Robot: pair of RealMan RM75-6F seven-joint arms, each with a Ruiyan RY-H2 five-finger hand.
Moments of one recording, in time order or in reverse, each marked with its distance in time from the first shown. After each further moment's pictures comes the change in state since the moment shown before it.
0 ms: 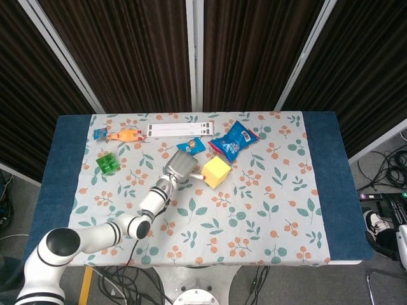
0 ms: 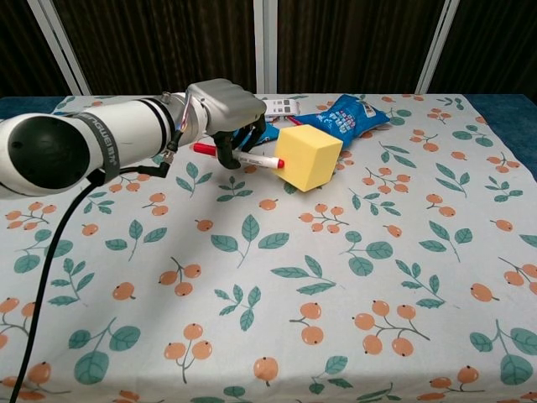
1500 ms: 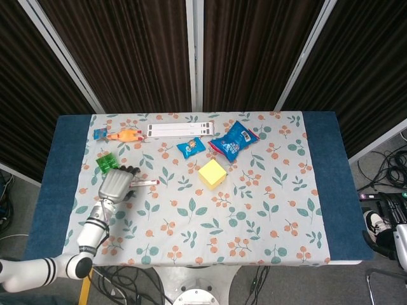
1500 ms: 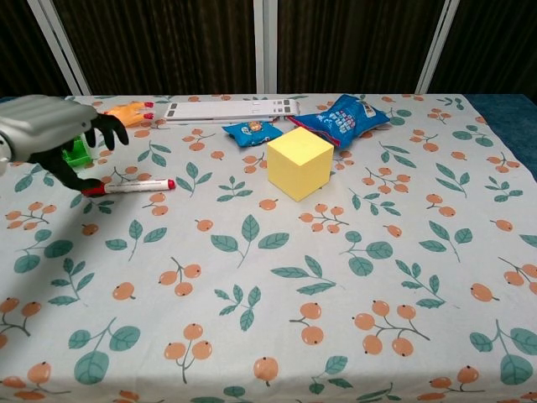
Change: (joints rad) left arm 0.461 0.330 0.167 -0.460 0.136 0.423 -0.204; right arm 0.007 -0.003 -0.001 0.001 -0.014 0.006 0.012
